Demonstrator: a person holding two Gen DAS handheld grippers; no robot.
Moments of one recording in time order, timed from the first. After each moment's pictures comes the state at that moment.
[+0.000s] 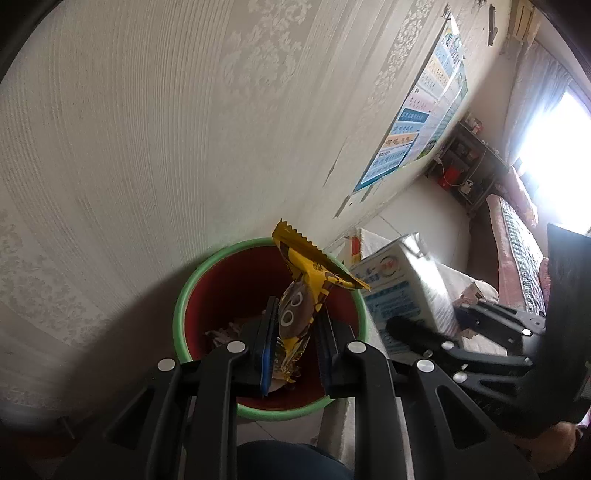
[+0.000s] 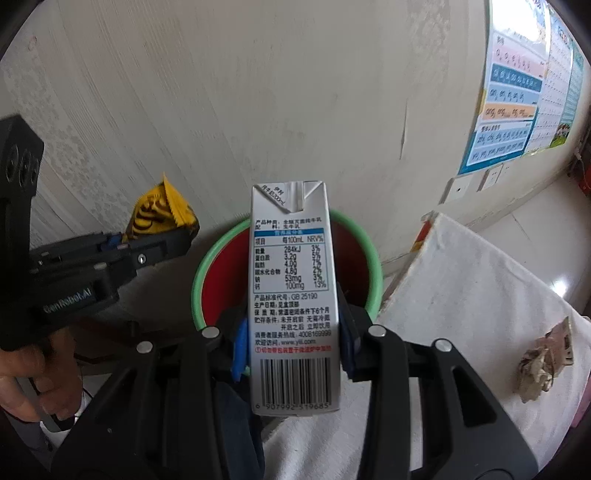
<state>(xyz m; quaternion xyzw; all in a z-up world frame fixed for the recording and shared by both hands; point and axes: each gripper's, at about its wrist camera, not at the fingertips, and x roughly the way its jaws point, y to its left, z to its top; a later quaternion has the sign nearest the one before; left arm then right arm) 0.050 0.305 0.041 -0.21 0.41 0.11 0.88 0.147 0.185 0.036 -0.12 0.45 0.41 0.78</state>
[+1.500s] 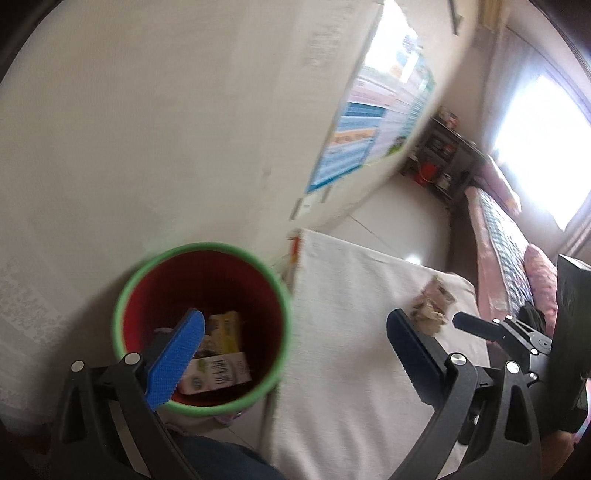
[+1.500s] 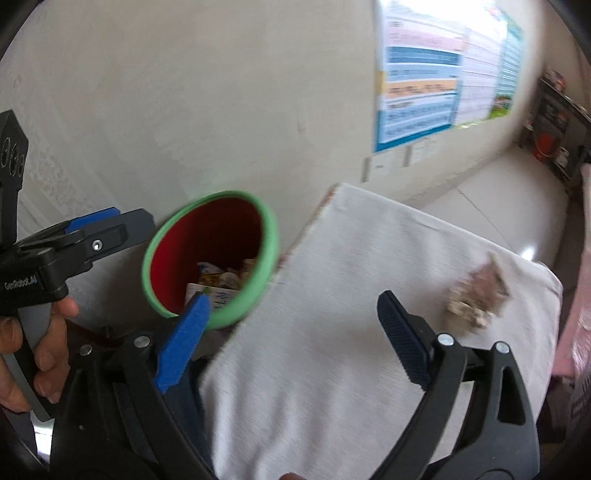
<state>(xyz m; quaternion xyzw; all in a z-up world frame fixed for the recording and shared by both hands) 0.076 0.203 0.066 -0.18 0.39 0.07 0.90 0.147 0.043 0.061 -0.09 0.45 0.32 0.83</state>
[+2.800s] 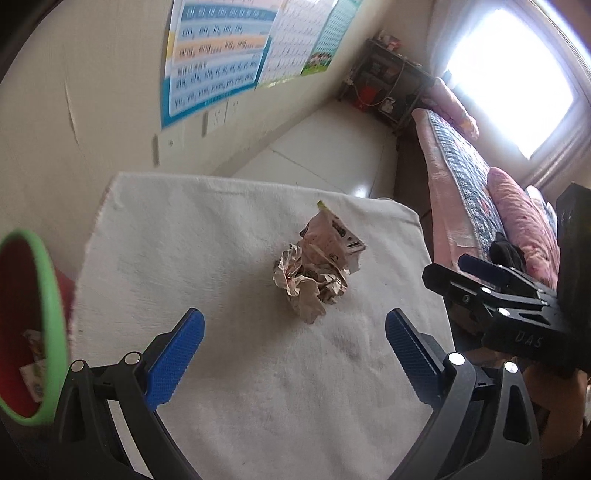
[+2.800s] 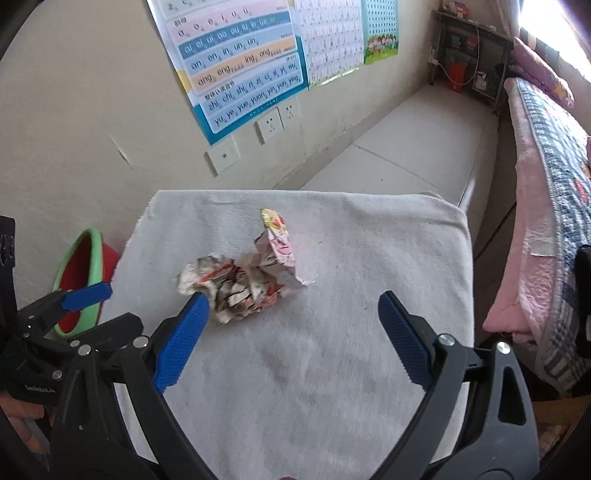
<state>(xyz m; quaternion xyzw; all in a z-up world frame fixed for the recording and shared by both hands) 0.217 0.009 -0.020 -0.16 0.49 -0.06 0.85 0.260 -0.163 -0.001 -0.01 0.50 0.18 0.85</state>
